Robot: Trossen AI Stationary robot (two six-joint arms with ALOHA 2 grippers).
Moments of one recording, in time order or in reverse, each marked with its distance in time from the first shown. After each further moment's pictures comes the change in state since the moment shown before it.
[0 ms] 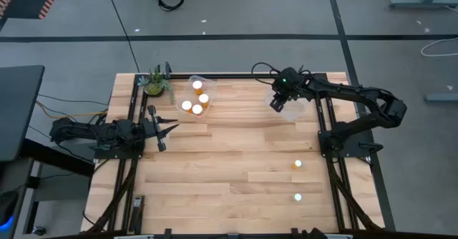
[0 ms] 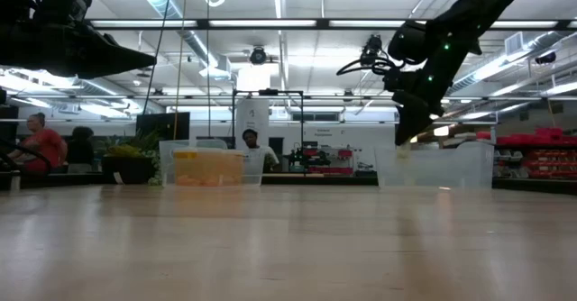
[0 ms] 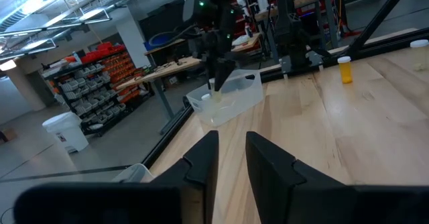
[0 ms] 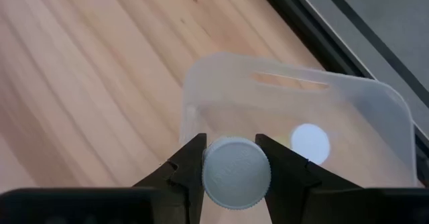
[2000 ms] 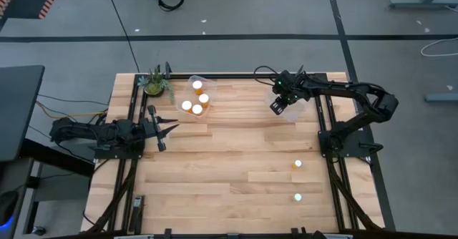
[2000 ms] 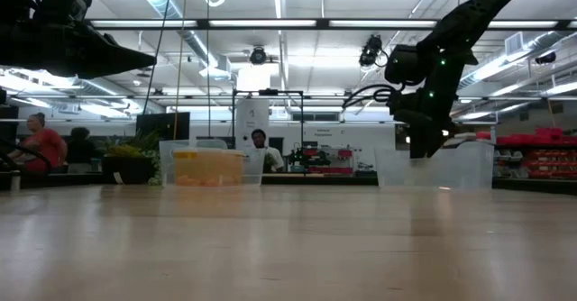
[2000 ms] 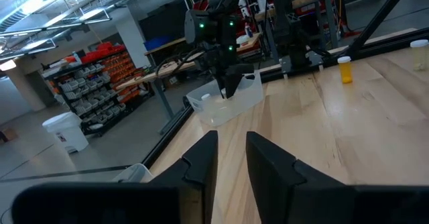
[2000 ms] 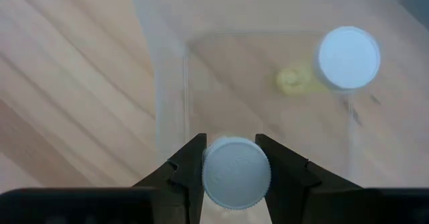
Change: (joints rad) left arm 0.000 0.000 0.000 0.000 0.000 0.000; right arm -0.021 0.114 0.012 -0.120 -0.026 0.177
